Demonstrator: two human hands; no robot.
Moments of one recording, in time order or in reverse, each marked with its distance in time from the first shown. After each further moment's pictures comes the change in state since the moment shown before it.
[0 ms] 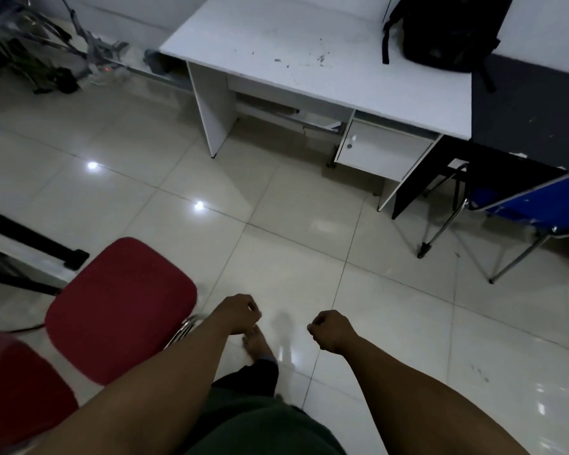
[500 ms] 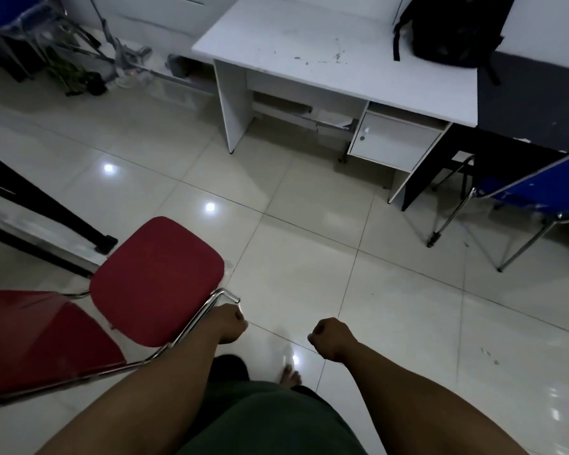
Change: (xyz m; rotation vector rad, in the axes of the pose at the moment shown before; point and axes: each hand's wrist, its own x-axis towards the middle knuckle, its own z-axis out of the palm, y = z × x) left_hand -0.110 -0.110 0.033 0.015 0.030 -0.075; right_hand -0.094 0.014 0.103 -0.155 -0.064 -0.021
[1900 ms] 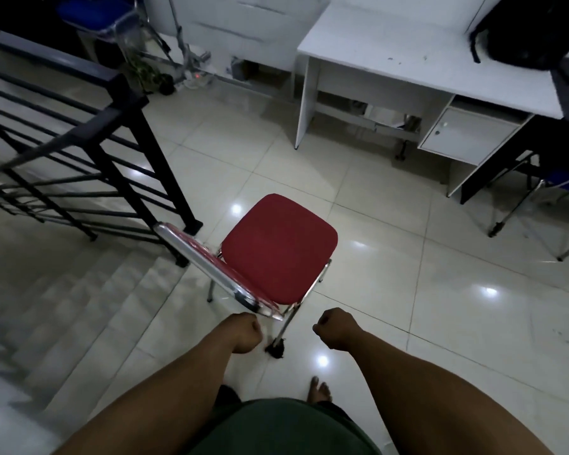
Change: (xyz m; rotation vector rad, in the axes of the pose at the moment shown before) left_hand -0.124 -0.418 -0.089 0.111 -0.095 0.056; right_hand -0.111 -0.294 0.323 -0.041 0.043 -0.054
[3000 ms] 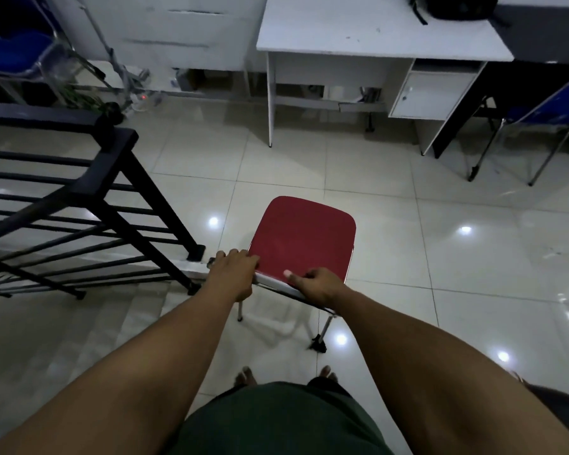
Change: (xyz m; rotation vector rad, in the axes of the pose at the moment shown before) left_hand 0.064 -0.114 -0.192 0.729 0.402 0.412; right_hand 0.026 -0.214 0.041 0.399 0.166 -0.015
